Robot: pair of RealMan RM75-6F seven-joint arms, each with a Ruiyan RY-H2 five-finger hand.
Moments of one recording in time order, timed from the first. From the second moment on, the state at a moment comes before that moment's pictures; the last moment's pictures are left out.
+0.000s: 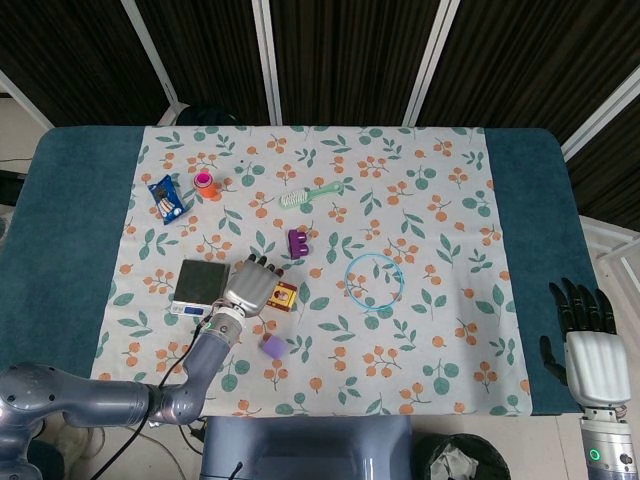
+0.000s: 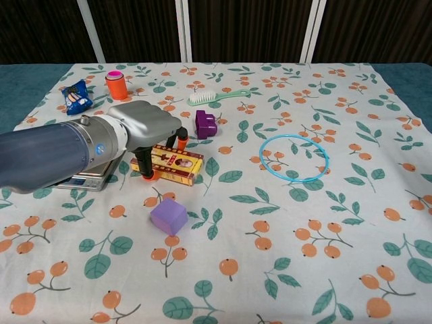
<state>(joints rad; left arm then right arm) -1.03 -1.72 -0.10 -1.47 0.62 1.01 0.99 0.05 -1.19 0.10 -1.67 -1.50 1.57 -0.24</state>
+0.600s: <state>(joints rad) -1.03 -1.69 -0.12 -1.54 0.60 1.11 1.04 0.05 -1.19 0.10 -1.67 -1.50 1.57 -0.23</state>
